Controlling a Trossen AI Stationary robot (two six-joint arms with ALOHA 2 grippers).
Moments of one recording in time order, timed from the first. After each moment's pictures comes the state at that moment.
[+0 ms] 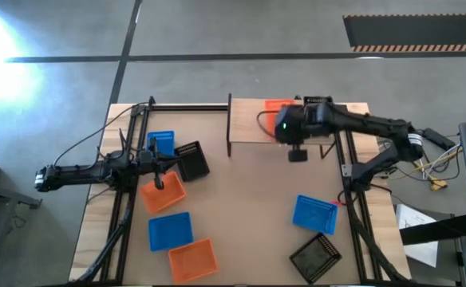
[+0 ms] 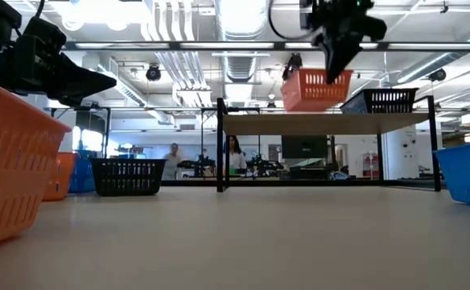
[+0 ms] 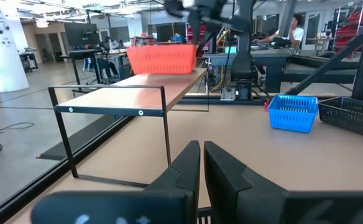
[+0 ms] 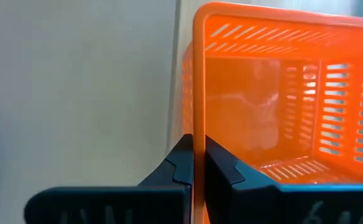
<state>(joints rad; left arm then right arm) 0.08 0.10 0.01 0.07 -0.17 0.06 -0.25 1.47 1.45 -1.21 0.18 -0.39</state>
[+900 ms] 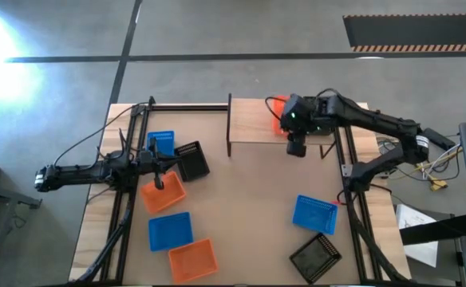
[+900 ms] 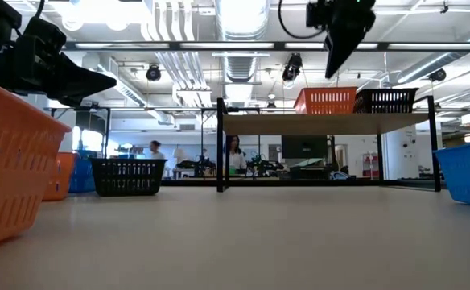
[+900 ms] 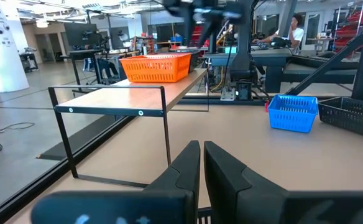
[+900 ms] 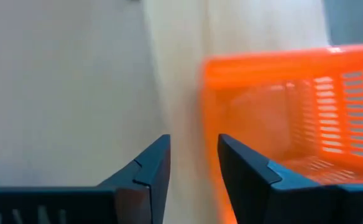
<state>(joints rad) 0.08 0.10 0.01 0.07 -0.17 0.06 -0.29 1.40 1.46 -1.18 0.11 -0.16</state>
